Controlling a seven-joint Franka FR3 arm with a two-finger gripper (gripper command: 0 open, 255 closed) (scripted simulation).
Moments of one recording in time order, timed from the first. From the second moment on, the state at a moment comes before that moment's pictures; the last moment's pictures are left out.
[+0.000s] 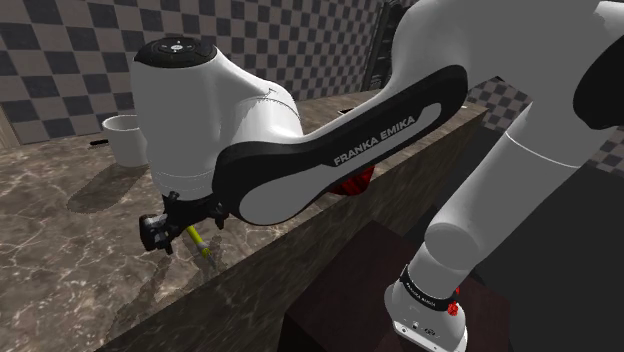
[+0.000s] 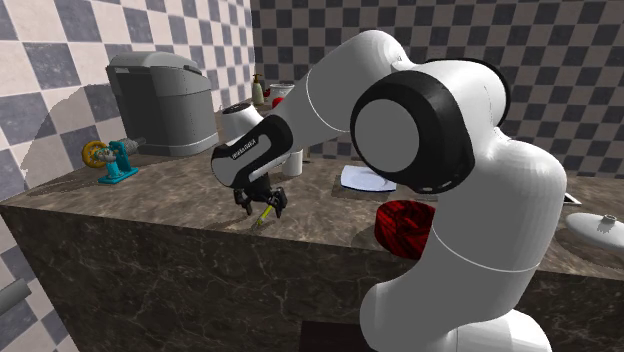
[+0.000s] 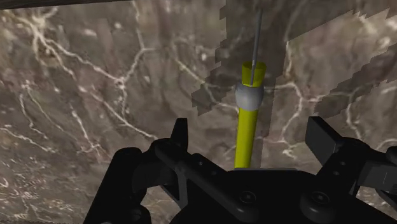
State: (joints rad) arm -0.20 -0.09 1.01 -2.18 -0.16 2.21 1.04
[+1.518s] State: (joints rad) arm -0.18 -0.16 0.98 -2.10 -0.08 2.10 0.97
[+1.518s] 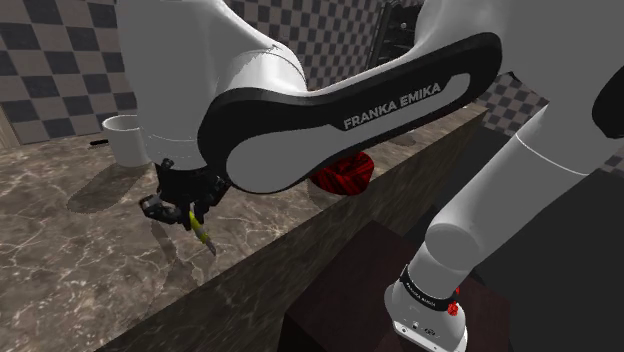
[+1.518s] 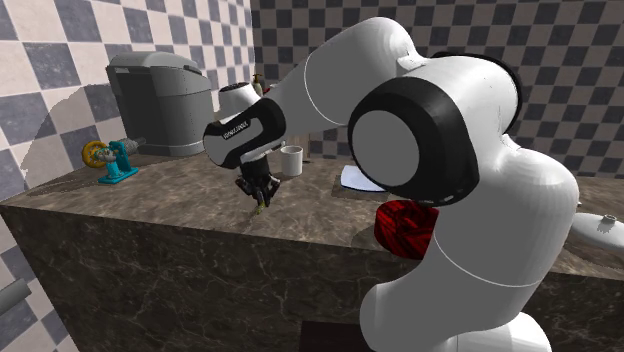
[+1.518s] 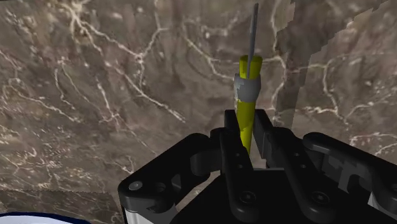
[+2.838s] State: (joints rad) arm -0.18 -0.21 0.93 -1.87 -0.03 1.84 0.90
